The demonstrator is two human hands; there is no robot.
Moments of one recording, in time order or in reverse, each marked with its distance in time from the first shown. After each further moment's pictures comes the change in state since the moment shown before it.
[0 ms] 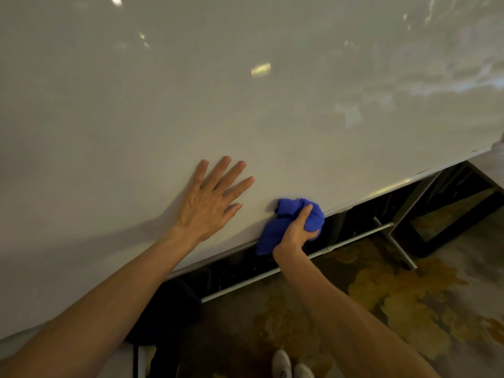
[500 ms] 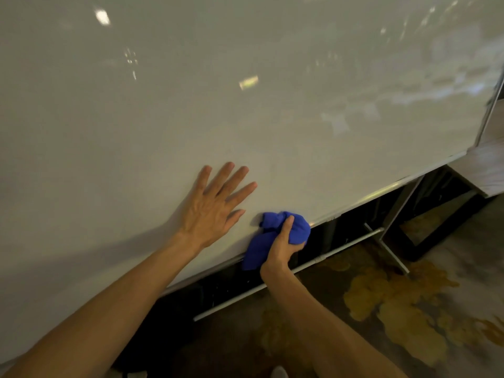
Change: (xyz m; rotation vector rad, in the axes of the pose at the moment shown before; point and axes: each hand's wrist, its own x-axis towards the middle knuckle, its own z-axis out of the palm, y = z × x) left_hand 0.035 0.018 -0.001 -0.009 0.048 0.015; right_hand 0.002 0.009 -0.010 -0.032 -0.092 0.015
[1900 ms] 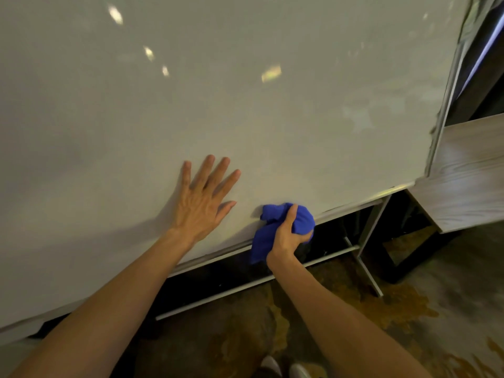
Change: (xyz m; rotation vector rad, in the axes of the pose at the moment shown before) left_hand 0.192 0.137 -0.010 0.006 -0.018 -0.160; right_hand 0.158 -0.217 -0.054 -0.069 -0.032 0.025
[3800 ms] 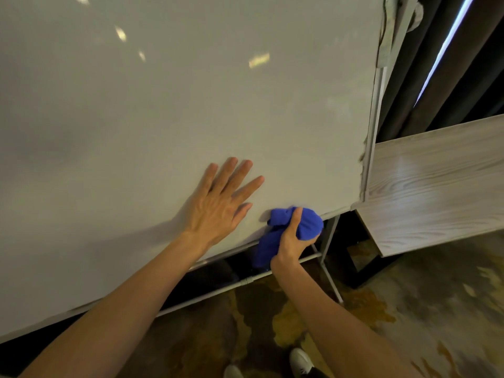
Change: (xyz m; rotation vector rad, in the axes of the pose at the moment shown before) left_hand 0.165 0.150 -0.002 -0.041 0.043 0.054; right_hand 0.139 -0.137 -0.053 -0.033 0.012 -0.162
